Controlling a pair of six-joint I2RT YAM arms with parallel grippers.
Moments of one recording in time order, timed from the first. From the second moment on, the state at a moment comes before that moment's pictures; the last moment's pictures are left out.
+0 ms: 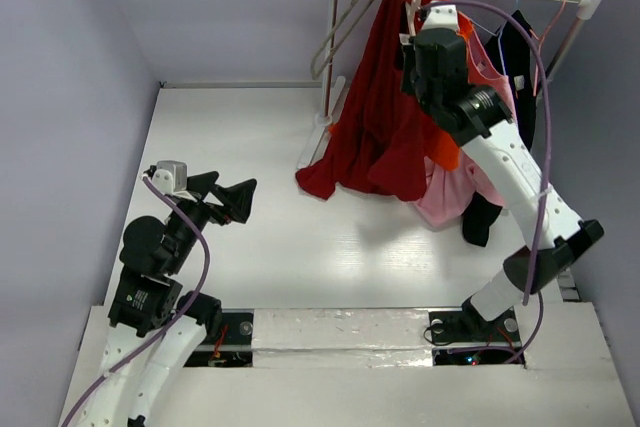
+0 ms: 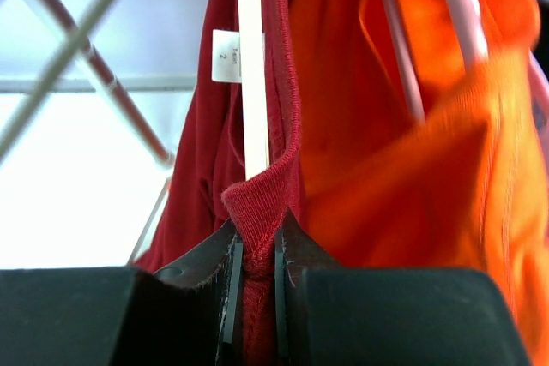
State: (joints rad) left arm -0.33 0.37 0.71 -0.28 0.08 -0.35; right arm 0.56 1.57 1.92 -0.67 0.58 0.18
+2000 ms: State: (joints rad) left arm -0.31 0.35 0.70 -0.27 0.05 -0.35; right arm 0.46 0.54 1.17 -0.44 0.01 0.36
